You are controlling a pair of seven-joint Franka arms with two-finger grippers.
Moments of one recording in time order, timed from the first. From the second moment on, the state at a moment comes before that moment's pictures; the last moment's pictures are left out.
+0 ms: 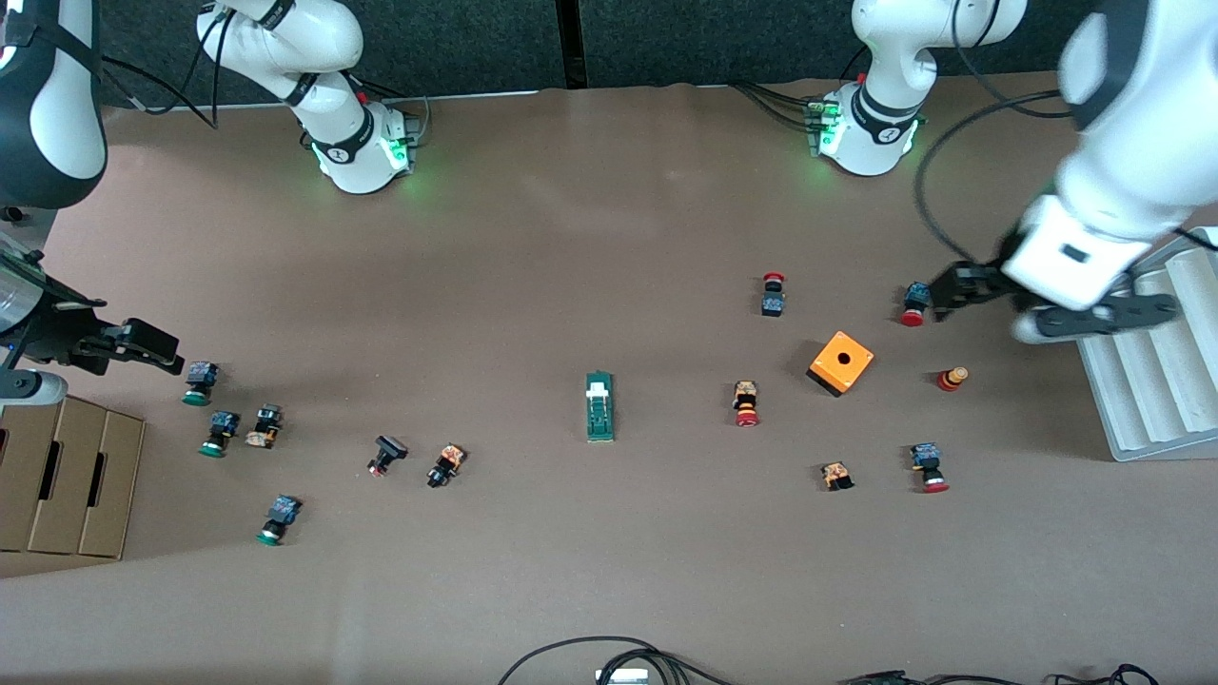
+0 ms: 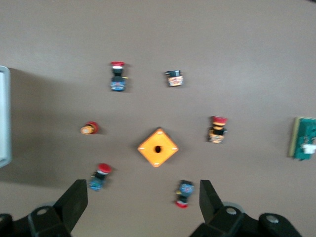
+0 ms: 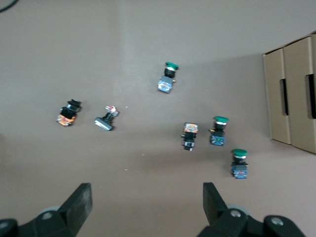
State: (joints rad) left arm -0.06 0.04 -0.20 -1.63 0.01 1.69 -0.40; right arm -0.07 0.07 0.00 -1.65 0.03 1.77 0.00
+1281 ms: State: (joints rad) left arm -0.50 0.45 -0.42 -1.64 0.75 2.13 -1.70; right arm 0.02 0.14 0.00 -1.65 0.01 1.77 -0.01
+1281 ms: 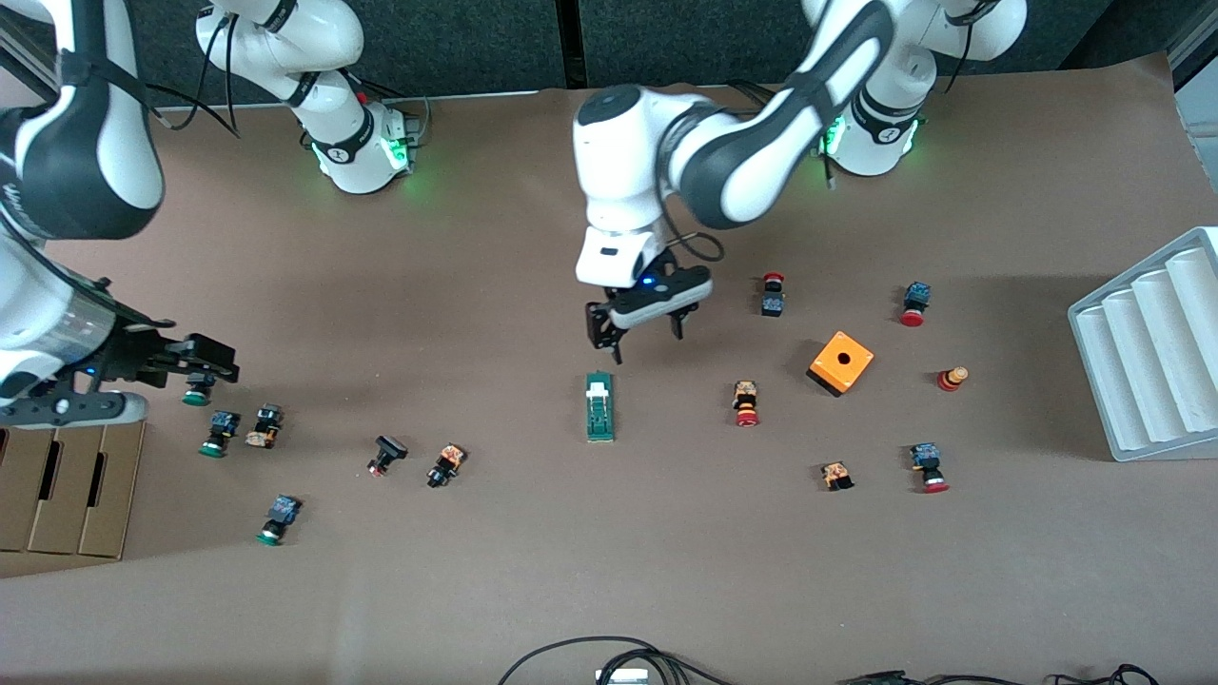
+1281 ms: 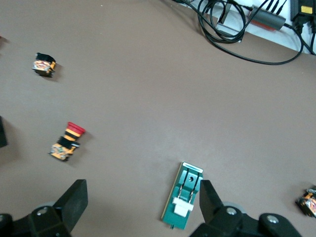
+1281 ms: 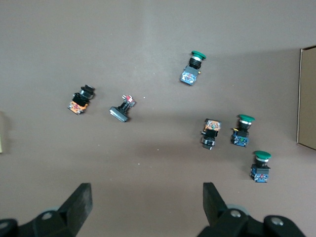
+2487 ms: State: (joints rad) left arm -0.66 0.85 -0.42 -1.69 1.76 2.18 -2.39; right arm 0.06 0.27 0.01 -1.64 0.13 1.85 -0.38
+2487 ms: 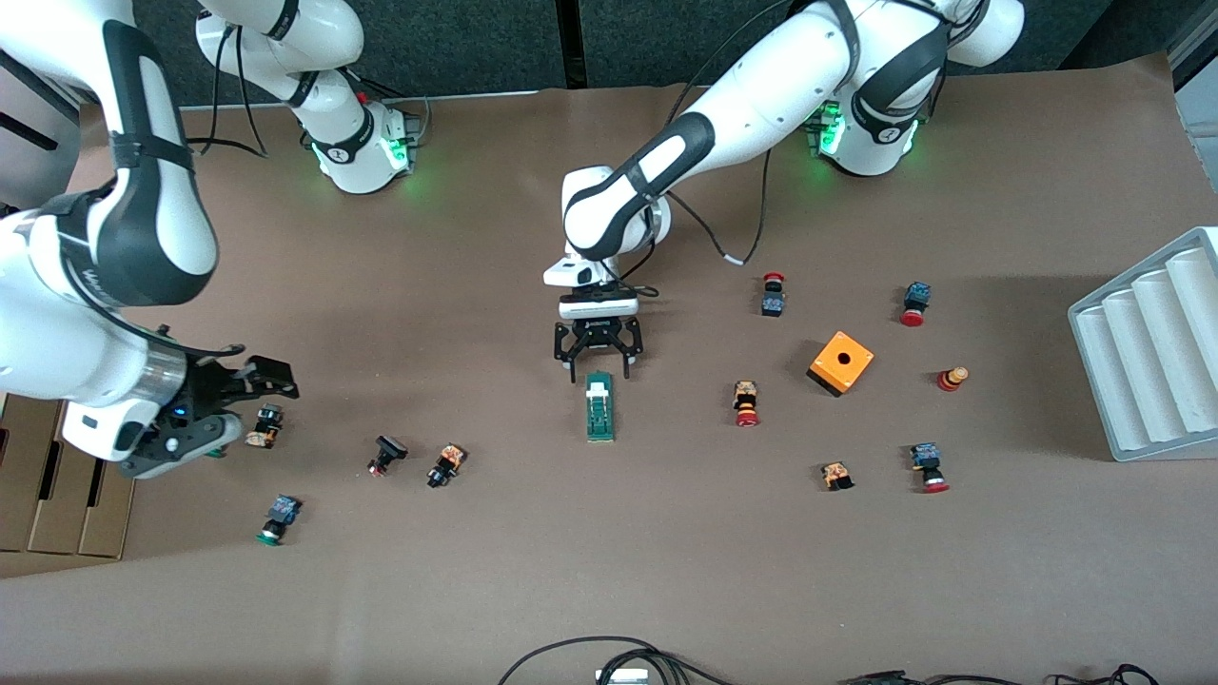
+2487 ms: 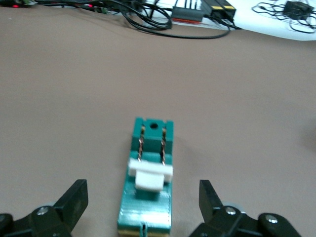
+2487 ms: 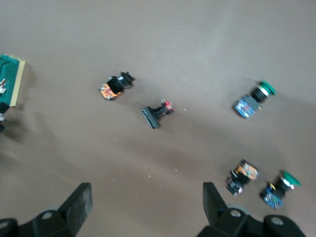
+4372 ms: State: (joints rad) left arm -0.78 1.01 -0.36 -1.62 2.03 1.90 -2.61; right arm 0.42 0.49 0.01 -1.62 0.12 2.05 -1.00
